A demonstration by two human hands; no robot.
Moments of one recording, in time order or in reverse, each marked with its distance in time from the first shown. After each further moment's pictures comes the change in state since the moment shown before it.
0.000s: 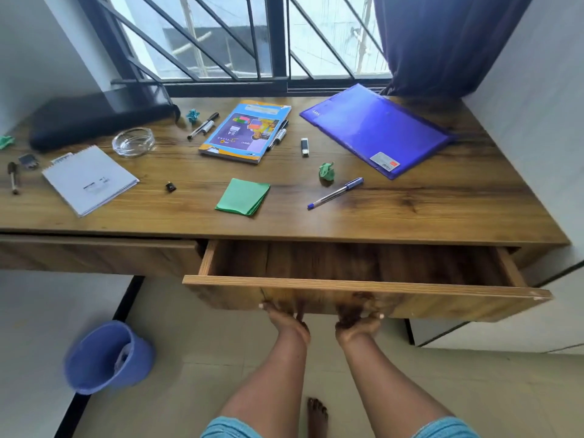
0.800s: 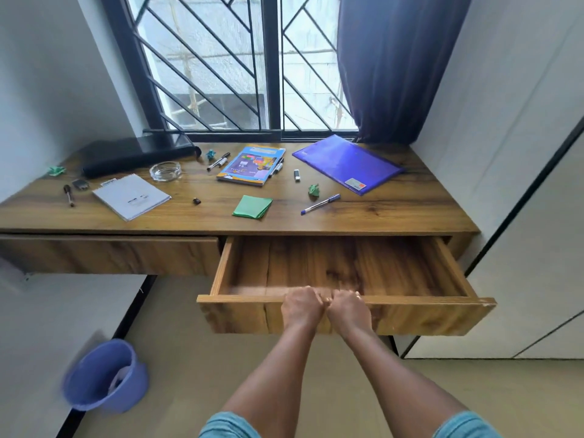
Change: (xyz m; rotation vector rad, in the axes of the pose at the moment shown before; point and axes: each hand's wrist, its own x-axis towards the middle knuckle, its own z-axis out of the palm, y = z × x) left_hand -0.142 0.016 -0.054 1.976 -0.214 1.080; right_hand -0.143 -0.037 -0.057 -2.040 -0.229 -1.105
